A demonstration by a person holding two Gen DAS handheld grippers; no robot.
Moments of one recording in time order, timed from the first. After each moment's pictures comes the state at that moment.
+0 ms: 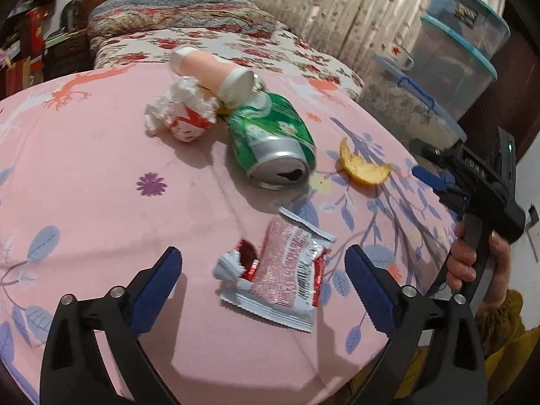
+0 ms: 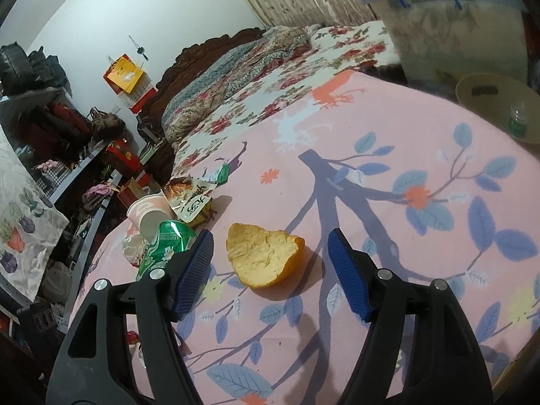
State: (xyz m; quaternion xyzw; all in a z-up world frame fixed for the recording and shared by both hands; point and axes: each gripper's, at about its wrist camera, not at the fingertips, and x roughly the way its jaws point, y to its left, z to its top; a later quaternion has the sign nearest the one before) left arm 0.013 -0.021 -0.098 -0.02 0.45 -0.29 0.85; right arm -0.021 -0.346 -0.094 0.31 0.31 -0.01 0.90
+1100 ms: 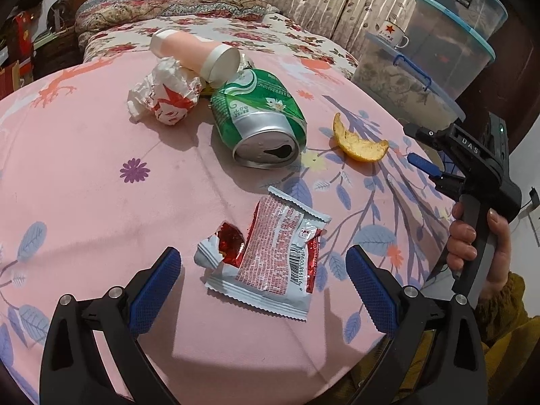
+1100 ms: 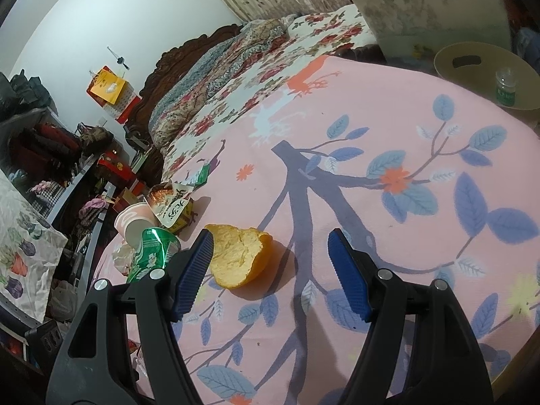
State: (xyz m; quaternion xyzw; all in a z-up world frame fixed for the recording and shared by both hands) left arm 0.011 -0.028 -0.107 -0.01 0.47 -0.30 0.83; right arm -0.021 -0.368 -0.111 0.35 0.32 -0.03 0.88
